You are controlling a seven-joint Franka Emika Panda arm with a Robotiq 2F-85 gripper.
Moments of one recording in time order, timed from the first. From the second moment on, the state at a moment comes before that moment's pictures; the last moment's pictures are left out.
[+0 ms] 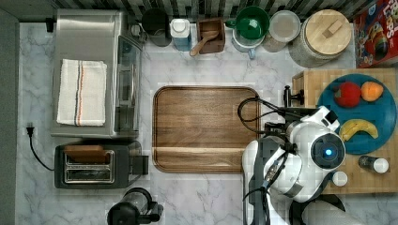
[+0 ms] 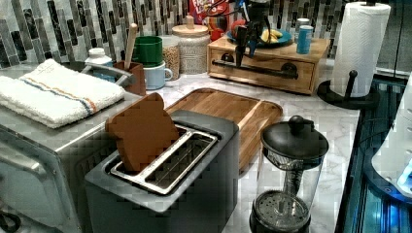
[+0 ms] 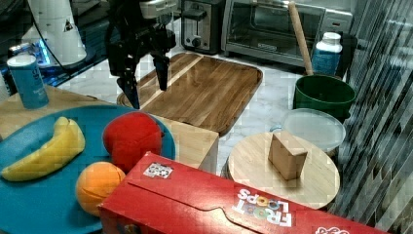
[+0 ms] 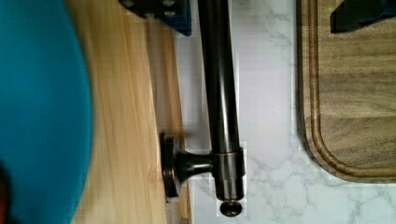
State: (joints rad) arm -0.26 0.08 -0.18 -2.39 0.04 1.07 -1.21
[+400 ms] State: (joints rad) arm -0.26 0.10 -0.18 -2.40 0.05 1.14 -1.21
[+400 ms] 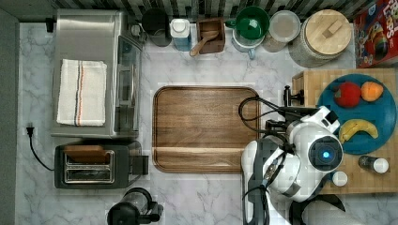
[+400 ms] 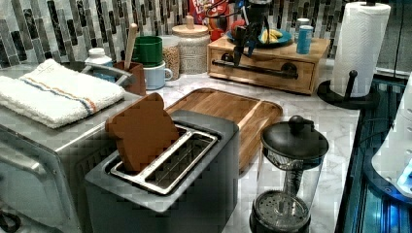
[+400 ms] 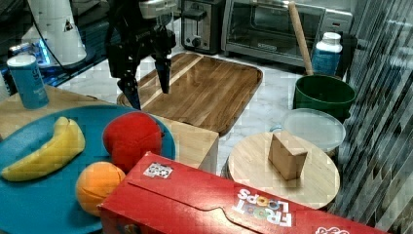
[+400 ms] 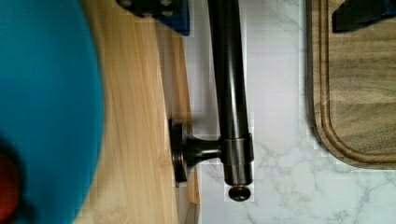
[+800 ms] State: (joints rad) arm -0.26 0.17 -0.16 -2.42 0.12 1.27 -1.22
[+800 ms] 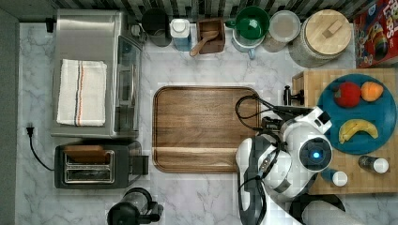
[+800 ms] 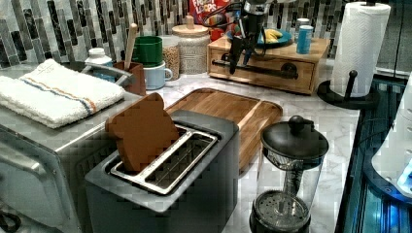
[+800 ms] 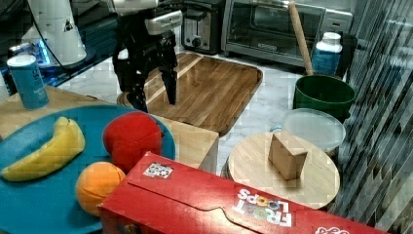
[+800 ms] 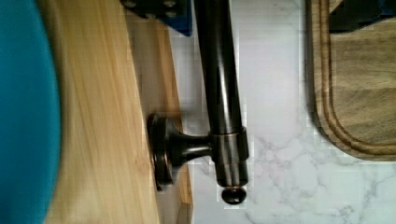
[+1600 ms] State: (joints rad) arm -0.21 0.16 -0.22 -2.47 -0.02 1.20 -1.07
